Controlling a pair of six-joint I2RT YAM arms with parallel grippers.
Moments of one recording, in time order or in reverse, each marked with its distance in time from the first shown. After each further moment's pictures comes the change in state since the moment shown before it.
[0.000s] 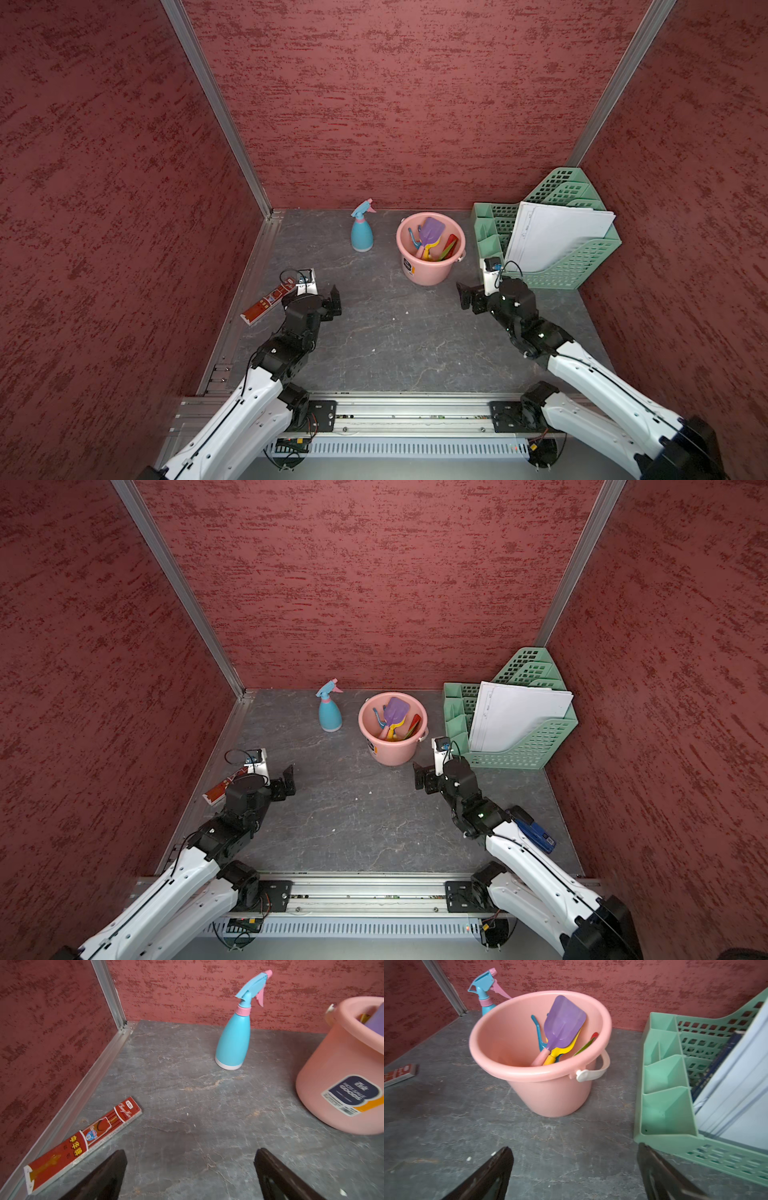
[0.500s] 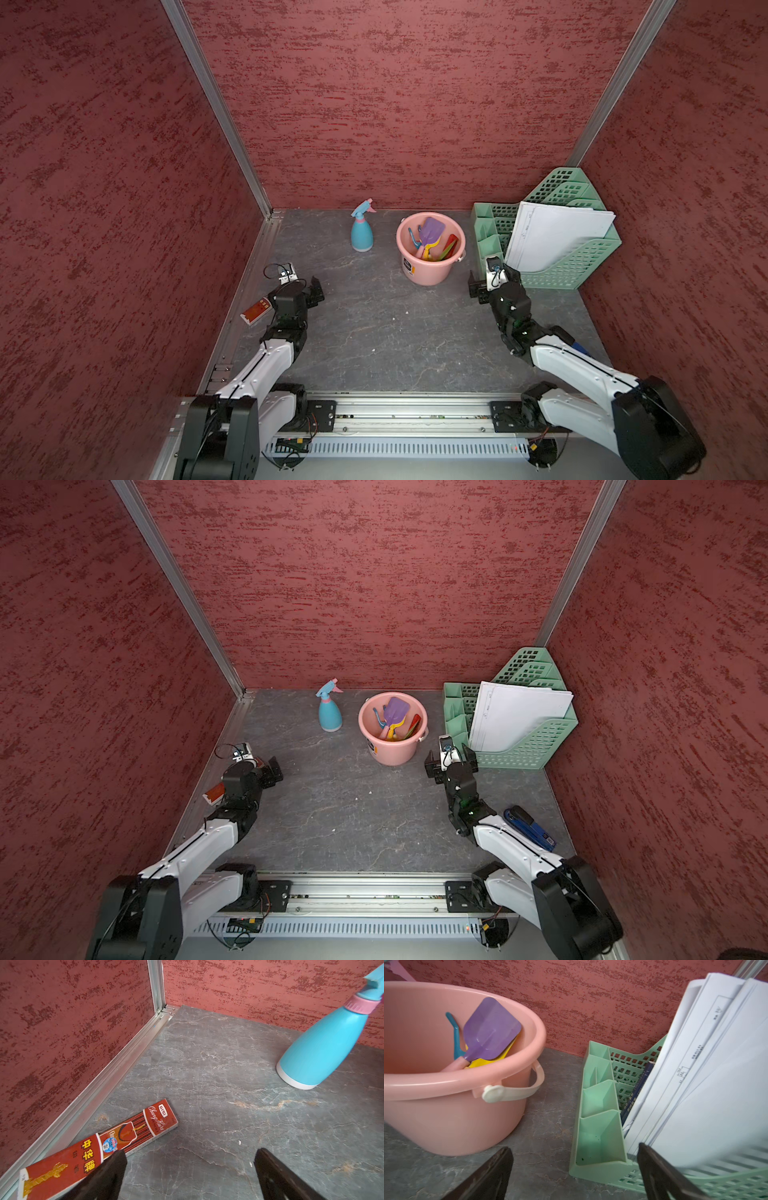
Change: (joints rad) left arm 0.364 0.429 -0.105 0.516 0.171 0.013; right arm -0.137 0.244 -0.144 0.548 0.182 -0.259
